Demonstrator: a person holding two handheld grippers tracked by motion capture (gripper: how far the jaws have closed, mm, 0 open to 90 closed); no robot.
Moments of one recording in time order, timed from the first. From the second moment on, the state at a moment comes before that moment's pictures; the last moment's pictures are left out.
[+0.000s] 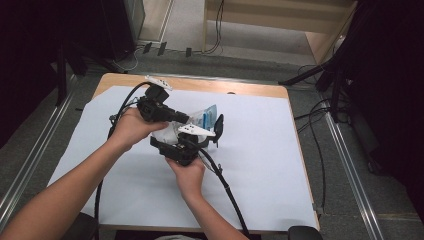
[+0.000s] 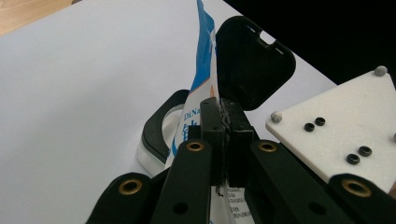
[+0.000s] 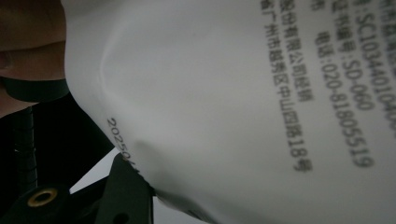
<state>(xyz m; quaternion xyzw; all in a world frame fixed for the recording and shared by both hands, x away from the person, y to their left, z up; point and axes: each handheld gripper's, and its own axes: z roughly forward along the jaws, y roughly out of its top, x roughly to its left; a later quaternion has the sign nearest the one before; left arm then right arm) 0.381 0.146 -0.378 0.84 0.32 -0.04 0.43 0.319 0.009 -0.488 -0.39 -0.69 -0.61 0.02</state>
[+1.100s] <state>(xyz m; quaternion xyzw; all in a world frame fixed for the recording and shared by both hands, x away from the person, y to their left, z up) 0.381 0.146 -0.379 0.84 0.33 -0.03 0.43 0.318 0.010 -0.488 -0.38 -0.71 -0.60 0.01</state>
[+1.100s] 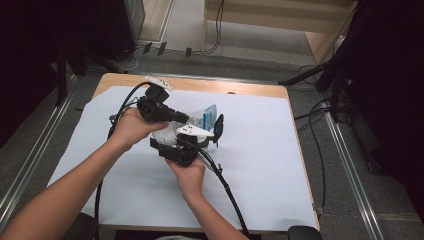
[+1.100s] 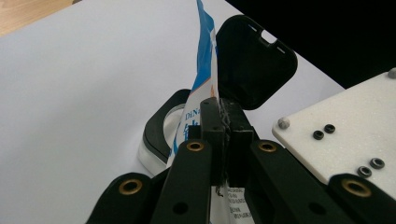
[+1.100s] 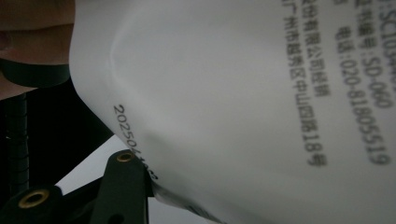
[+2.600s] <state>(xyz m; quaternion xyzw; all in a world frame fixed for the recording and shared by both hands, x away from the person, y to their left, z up) 0.380 0.143 -0.374 0.84 0.32 -0.03 0.43 0.318 0.008 -0.486 -0.39 -0.69 -0.61 0.02</state>
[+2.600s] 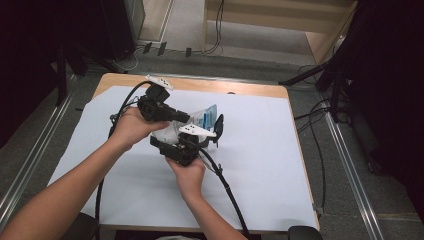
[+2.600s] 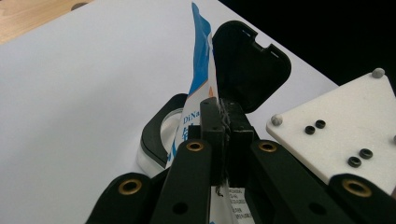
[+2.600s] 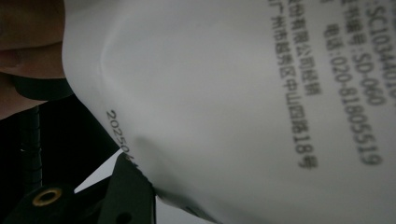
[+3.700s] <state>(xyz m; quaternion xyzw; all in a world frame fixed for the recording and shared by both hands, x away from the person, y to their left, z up) 0.378 0.143 -0.371 0.85 0.32 -0.03 0.43 0.317 0.009 -0.484 -0.38 -0.68 -0.62 0.03</state>
